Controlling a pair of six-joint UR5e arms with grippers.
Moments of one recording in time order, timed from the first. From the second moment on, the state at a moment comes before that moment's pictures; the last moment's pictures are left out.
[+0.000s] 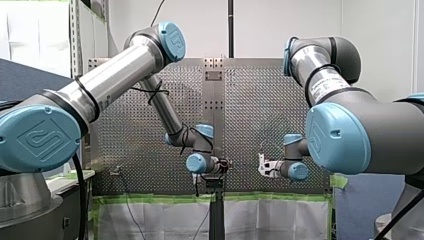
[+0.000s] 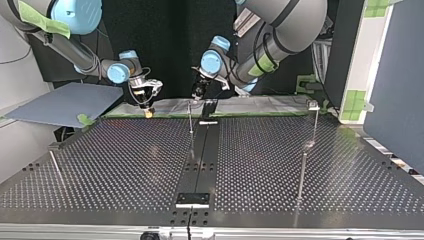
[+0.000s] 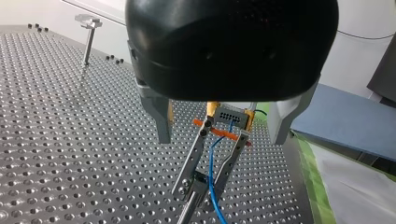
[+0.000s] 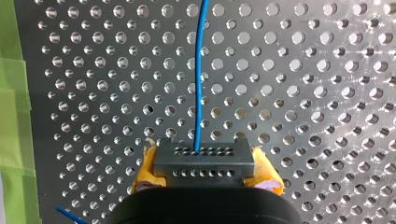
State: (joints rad) left arm -0.60 -2.46 -1.61 -2.43 -1.66 -1.89; right arm 1.81 -0.57 1.56 -0.84 1.23 1.54
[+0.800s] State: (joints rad) left arm -0.61 -2.40 -1.66 -2.51 -1.72 -1.81; right arm 1.80 -0.57 1.56 -0.84 1.23 1.55
